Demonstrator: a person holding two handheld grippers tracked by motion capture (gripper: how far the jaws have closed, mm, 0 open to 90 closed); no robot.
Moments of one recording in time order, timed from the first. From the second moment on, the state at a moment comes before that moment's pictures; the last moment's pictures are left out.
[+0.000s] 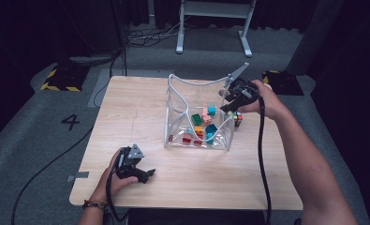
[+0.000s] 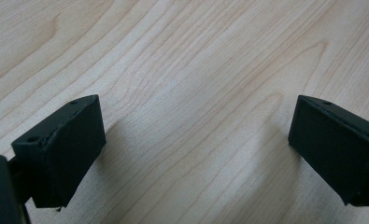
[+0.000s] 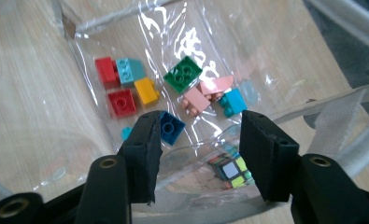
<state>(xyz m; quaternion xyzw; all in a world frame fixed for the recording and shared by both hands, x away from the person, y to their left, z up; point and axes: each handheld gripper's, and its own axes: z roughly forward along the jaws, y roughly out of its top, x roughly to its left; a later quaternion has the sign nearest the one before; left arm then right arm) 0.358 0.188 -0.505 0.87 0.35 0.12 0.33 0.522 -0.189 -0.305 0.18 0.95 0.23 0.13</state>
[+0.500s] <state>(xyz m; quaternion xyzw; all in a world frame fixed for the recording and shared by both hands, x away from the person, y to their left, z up) 0.358 0.188 -0.505 0.87 0.35 0.12 0.33 0.484 -0.248 -0.297 0.18 0.89 0.38 0.19</state>
